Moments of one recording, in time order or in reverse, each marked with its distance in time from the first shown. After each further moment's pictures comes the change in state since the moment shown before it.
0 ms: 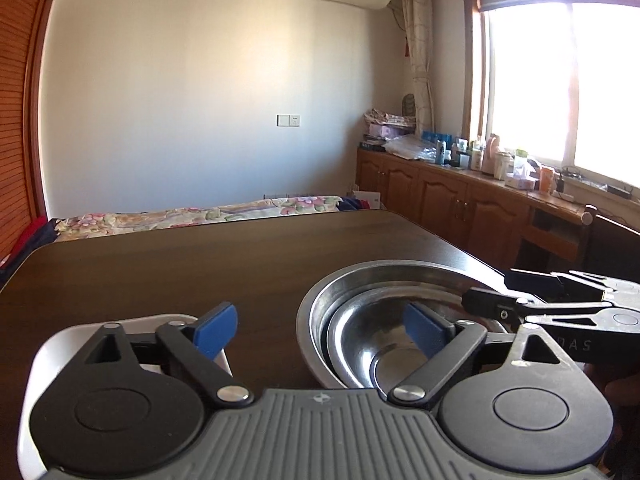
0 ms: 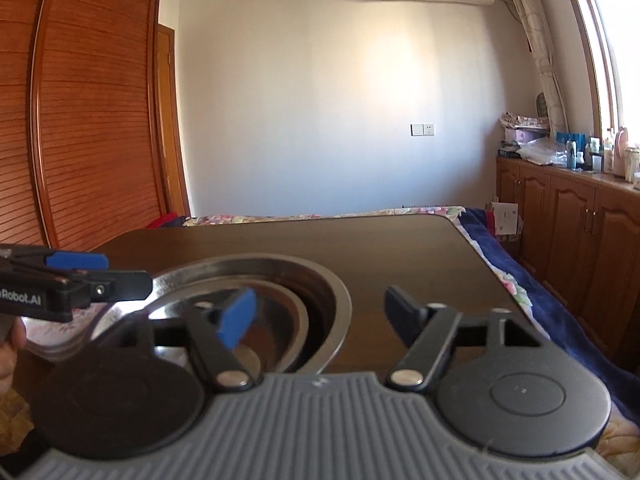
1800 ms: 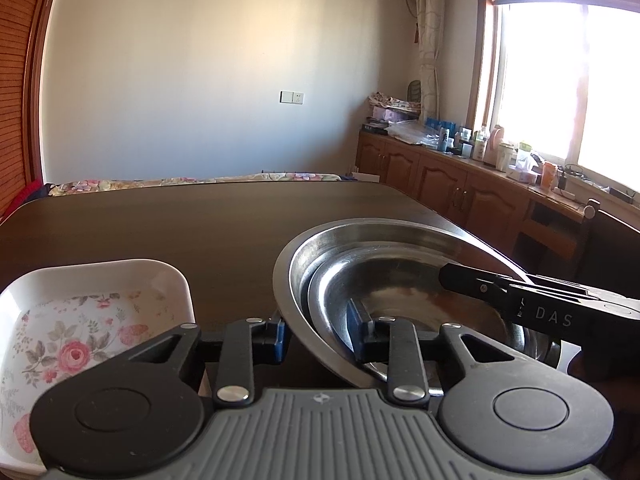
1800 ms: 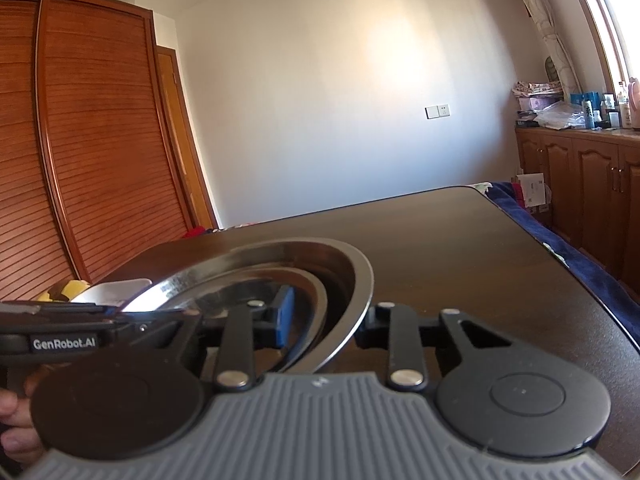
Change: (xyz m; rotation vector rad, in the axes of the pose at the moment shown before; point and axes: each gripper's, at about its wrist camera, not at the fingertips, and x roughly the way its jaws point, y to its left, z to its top) left arm 0.016 -0.011 -0.019 -0.059 0.063 -0.012; right arm 0.013 -0.012 -0.014 0.122 -0.001 0.103
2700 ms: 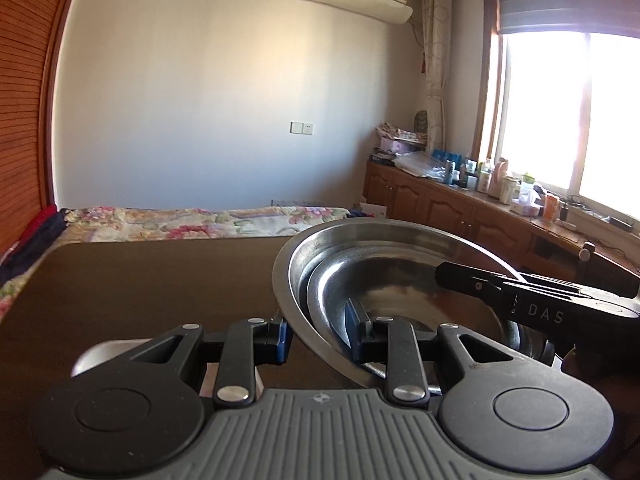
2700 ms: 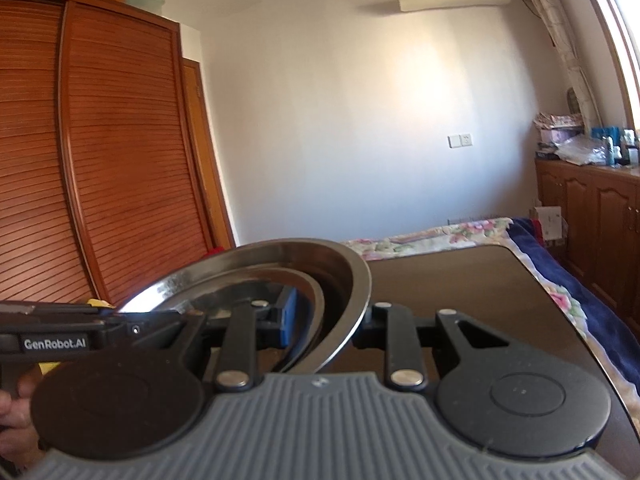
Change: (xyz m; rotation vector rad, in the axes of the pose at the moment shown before) left arm -0.054 0.029 0.053 -0.012 -0.079 0.019; right arm -0.004 0.037 0.046 -0.053 -0.054 0.053
